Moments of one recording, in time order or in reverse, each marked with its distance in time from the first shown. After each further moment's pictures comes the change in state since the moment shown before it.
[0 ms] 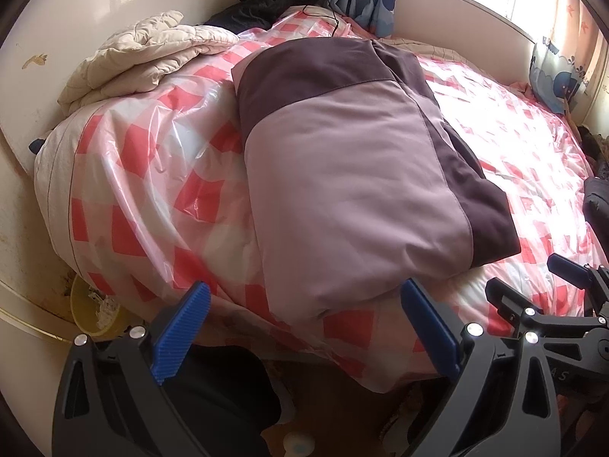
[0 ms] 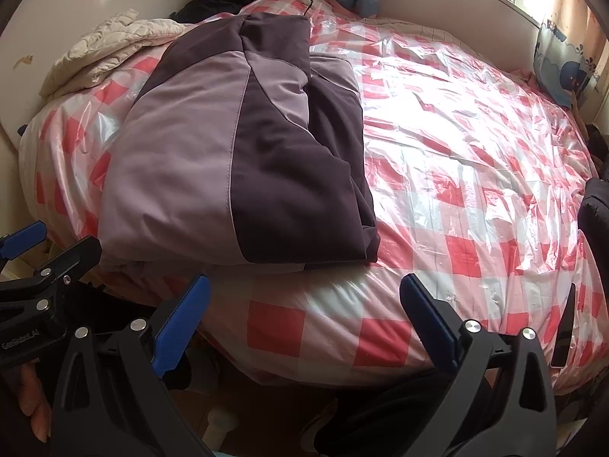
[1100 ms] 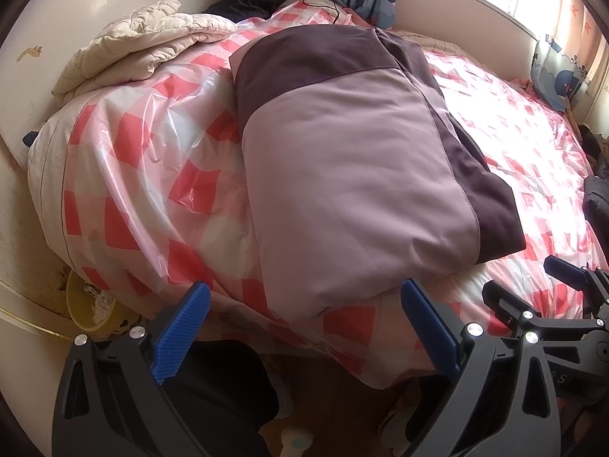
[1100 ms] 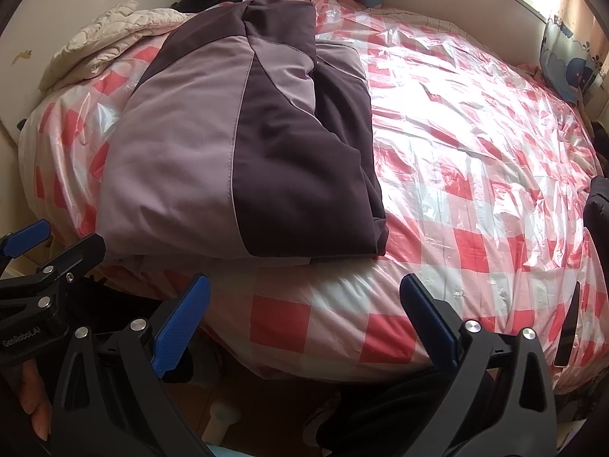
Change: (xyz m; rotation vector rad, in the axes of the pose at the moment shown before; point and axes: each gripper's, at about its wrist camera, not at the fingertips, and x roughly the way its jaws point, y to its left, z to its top) left arm 0.011 0.004 0.001 -0.007 0.036 -0.014; right arm 0.009 0.002 0.001 -0.005 0.039 0.013
